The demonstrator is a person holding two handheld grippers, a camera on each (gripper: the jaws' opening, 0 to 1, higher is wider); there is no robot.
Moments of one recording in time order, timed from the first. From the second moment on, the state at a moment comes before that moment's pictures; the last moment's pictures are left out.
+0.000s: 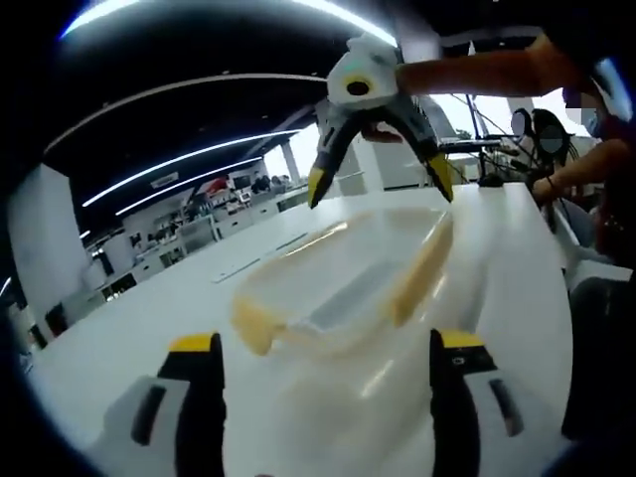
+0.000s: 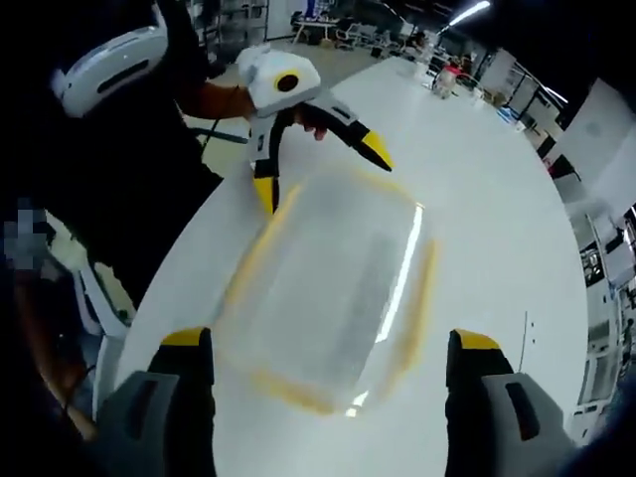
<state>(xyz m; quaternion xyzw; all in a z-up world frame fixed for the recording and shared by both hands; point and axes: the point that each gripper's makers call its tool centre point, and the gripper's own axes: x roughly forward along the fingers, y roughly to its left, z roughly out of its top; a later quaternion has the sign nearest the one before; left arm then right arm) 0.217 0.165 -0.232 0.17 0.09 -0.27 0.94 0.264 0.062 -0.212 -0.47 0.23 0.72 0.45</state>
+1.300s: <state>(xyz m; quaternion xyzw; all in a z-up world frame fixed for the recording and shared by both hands) 0.227 0.159 -0.245 0.17 0.05 -0.24 0.96 0.280 0.089 -0.234 -0.46 0.39 0.72 0.33</state>
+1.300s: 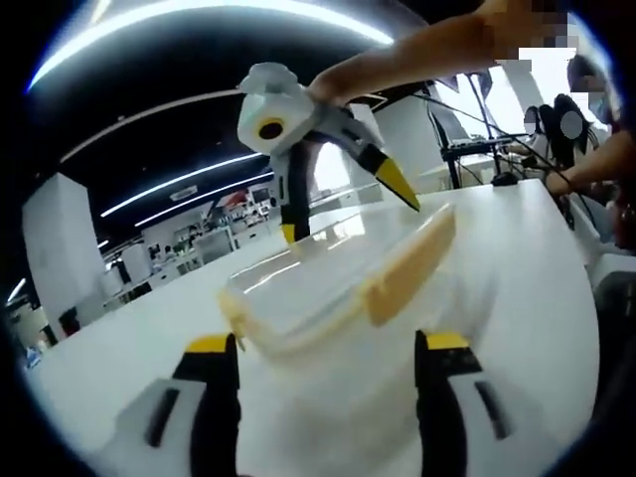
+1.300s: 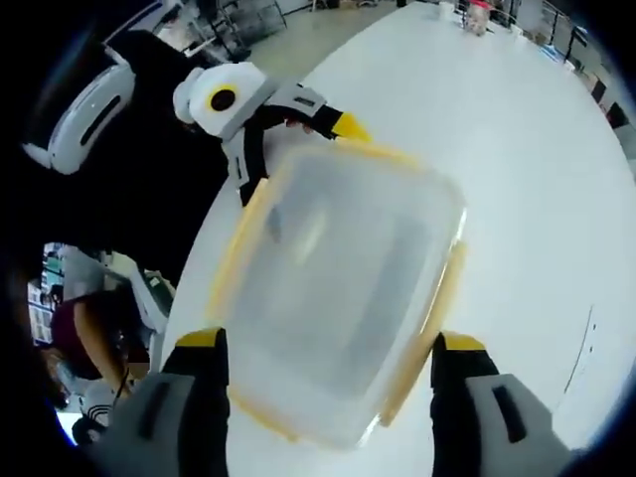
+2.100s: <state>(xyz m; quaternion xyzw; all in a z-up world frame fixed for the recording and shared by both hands) 0.221 0.160 -0.240 0.16 0.05 -0.24 0.96 0.285 0.097 -0.237 -0.49 0.44 0.69 0.30</state>
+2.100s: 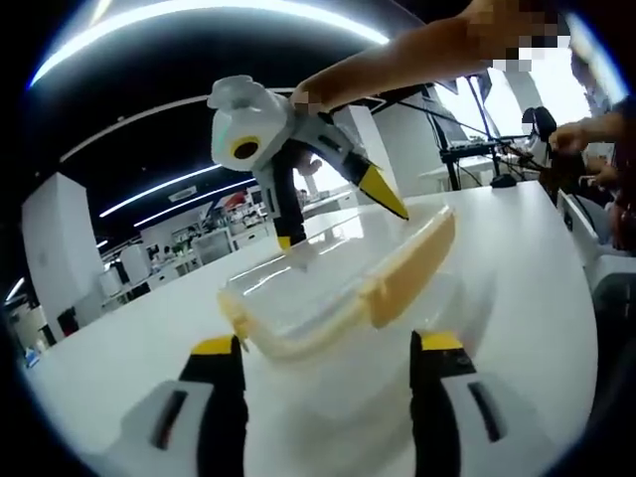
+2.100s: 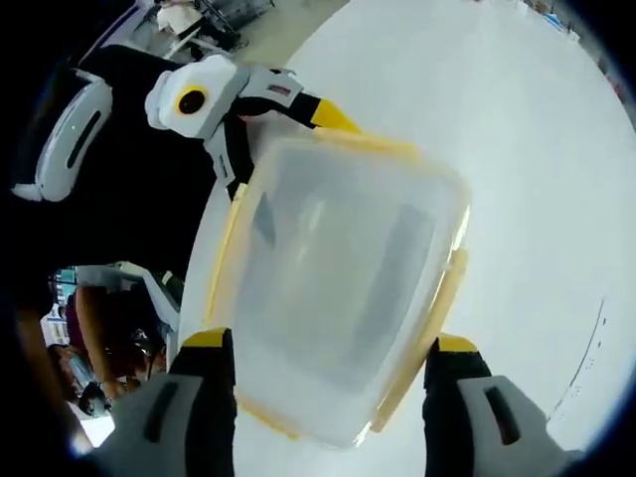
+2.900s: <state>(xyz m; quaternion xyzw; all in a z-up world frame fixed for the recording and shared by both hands) 0.217 0.155 -0.244 0.16 0.07 -0.26 0.95 0.285 0.102 -0.228 -0.48 0.45 0.70 0.28</state>
